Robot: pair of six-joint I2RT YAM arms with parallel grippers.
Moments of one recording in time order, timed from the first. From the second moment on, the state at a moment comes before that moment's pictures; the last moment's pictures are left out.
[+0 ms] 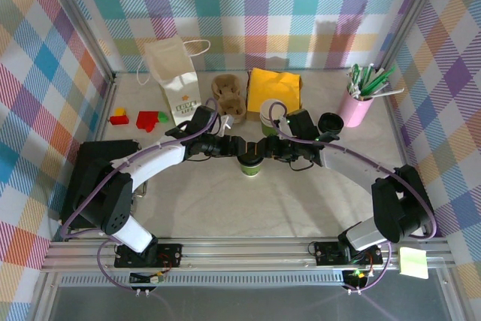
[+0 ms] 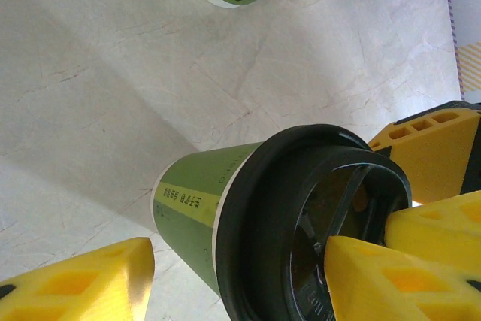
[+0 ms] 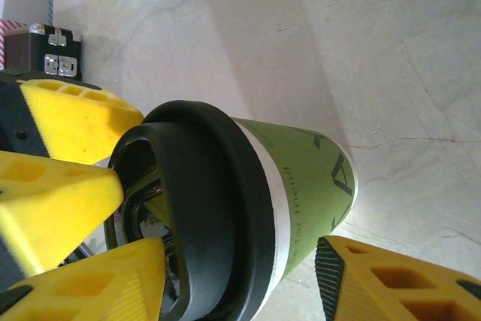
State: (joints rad) left arm -0.55 1.57 1.05 -0.35 0.42 -0.52; right arm 0.53 1.48 0.93 -0.32 -0.48 0.61
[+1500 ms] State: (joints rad) left arm -0.57 1.56 1.01 -0.28 0.41 -0.51; right arm 0.52 1.44 0.86 -0.27 -0.45 0.59
